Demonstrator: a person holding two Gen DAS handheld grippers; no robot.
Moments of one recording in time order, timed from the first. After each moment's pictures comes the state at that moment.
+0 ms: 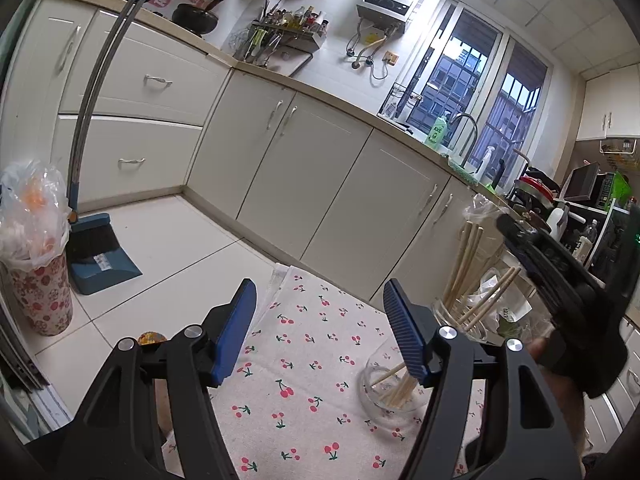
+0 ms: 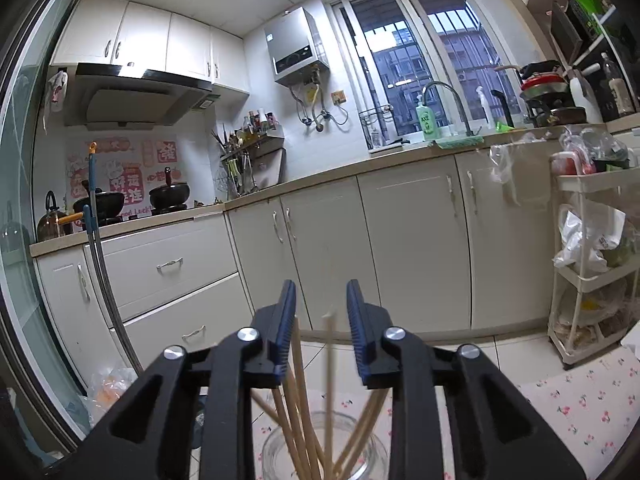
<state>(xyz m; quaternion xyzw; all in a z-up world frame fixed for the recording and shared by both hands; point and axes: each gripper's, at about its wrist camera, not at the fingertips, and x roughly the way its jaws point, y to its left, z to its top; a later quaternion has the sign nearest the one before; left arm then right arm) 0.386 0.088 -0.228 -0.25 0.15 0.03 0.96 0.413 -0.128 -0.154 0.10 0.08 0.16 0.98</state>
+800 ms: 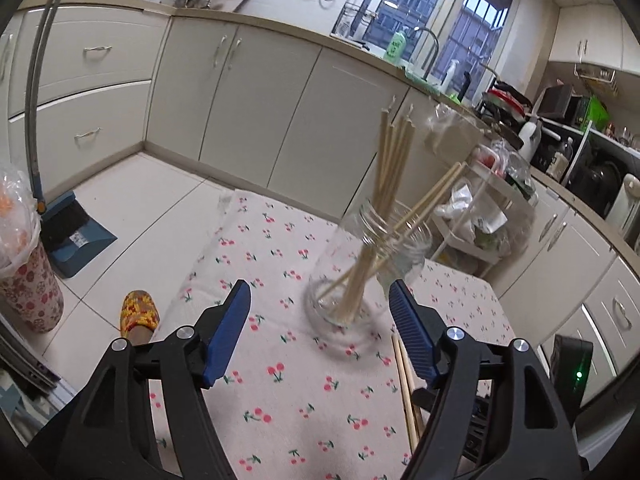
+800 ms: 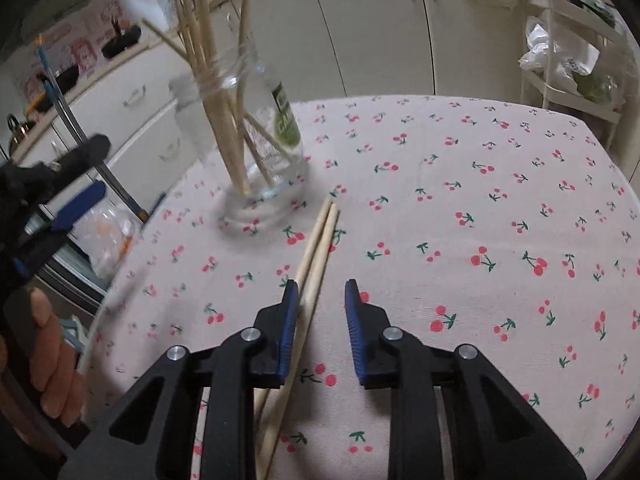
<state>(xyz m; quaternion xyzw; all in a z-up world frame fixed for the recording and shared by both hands) 0.388 0.032 -0.219 -0.19 0.29 -0.06 0.94 0.347 -0.178 -0.266 0.05 0.47 0.13 0.87</state>
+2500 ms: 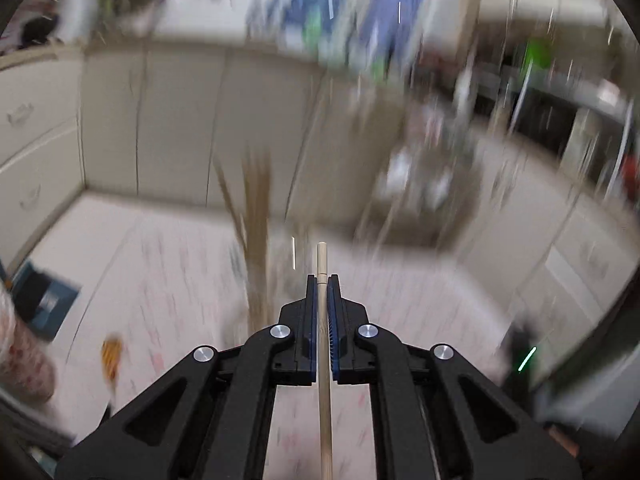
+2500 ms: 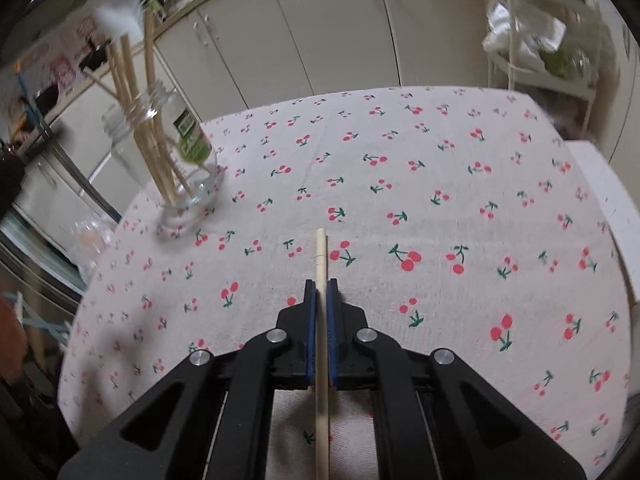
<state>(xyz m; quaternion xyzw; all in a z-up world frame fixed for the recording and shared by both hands) 0.396 -0.006 -0.138 -0.13 0.24 -0.17 0.95 0.348 -0.268 -0.272 0.11 0.47 0.12 0.86</state>
